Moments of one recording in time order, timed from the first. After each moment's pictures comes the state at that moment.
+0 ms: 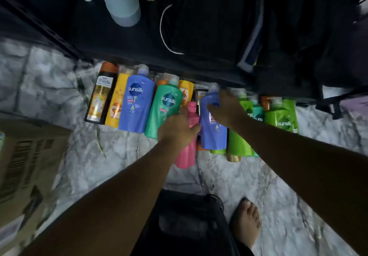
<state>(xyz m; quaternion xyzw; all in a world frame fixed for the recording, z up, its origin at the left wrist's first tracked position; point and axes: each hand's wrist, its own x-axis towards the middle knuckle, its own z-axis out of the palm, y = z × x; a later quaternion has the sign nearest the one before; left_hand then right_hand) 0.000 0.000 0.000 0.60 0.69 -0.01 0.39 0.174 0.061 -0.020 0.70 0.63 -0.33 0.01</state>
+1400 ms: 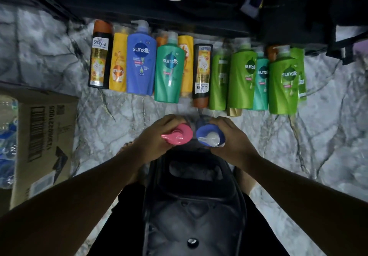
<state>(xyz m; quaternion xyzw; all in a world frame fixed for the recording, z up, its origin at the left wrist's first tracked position) -0.096 -0.131 0.008 0.71 0.47 0.09 0.52 0.180 -0.157 0.032 0.62 0.62 -0.47 -0.06</state>
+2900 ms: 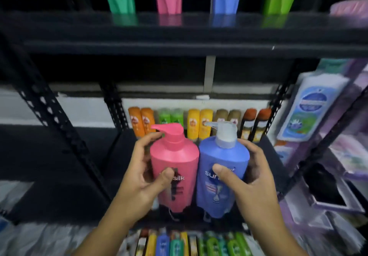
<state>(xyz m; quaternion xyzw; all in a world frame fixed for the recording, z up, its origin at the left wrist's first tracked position) -0.076 -0.044 0.882 0.63 0.33 0.52 0.48 0.149 -0.092 0.892 0.48 0.47 -0.37 -0.64</state>
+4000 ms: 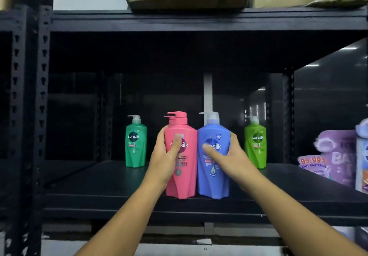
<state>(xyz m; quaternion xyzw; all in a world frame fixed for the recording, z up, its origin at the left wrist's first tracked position) -0.001 0.159 1.182 0.63 0.22 0.66 0.34 0.191 0.122 1.186 0.42 0.63 -0.19 -0.62</state>
